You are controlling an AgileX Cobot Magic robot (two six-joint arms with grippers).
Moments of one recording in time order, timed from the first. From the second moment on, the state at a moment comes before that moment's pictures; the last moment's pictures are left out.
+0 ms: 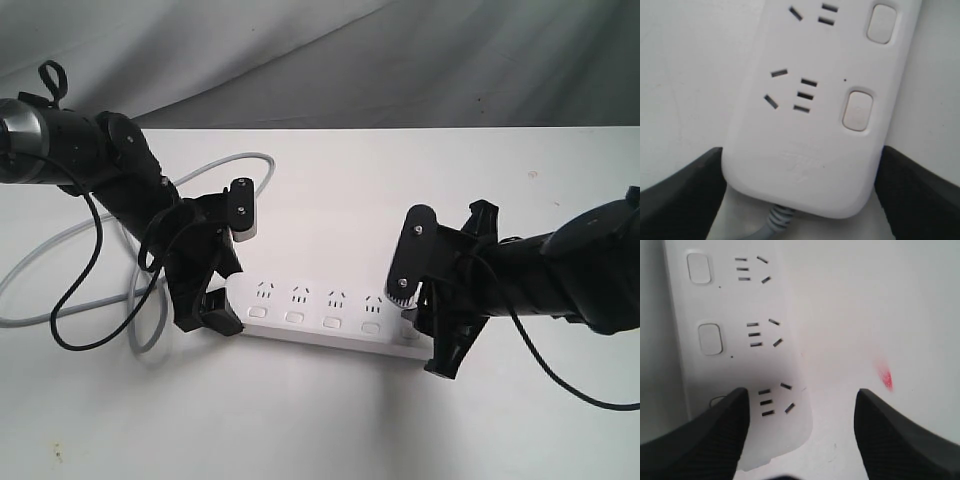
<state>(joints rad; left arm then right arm) -0.18 2.10 -1.31 -0.54 0.83 1.50 0.34 1.69 -0.72 1.30 0.04 -2.12</state>
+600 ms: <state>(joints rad) -0.18 2.10 -1.31 -0.54 0.83 1.50 0.34 1.74 -0.73 1.31 0.05 -2.09</state>
